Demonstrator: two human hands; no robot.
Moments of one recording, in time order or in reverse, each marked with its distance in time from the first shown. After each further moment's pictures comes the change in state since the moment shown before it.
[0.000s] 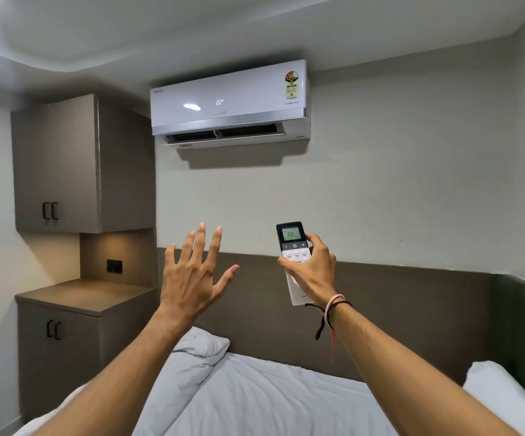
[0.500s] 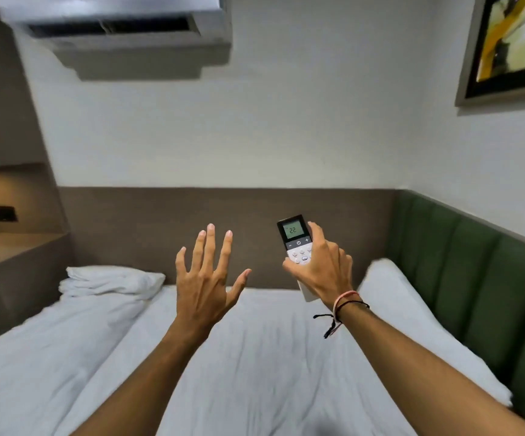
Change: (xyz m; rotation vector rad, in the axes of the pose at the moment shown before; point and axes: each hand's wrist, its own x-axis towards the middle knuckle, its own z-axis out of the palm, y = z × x) left_hand -0.087 0.193 0.105 -0.272 -0.107 0.155; right_hand -0.075 0.158 -0.134 -0.671 0.023 0.025
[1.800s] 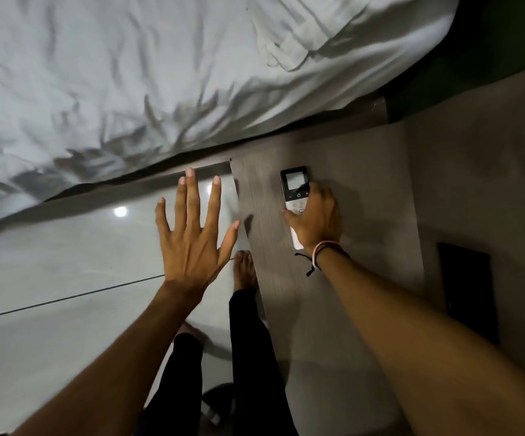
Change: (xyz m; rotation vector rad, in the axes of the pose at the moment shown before) left_hand -0.539 0.299 0.375 -0.201 -1.003 0.270; right_hand -0.595 0.462 0.156 -0.360 -0.905 1.076
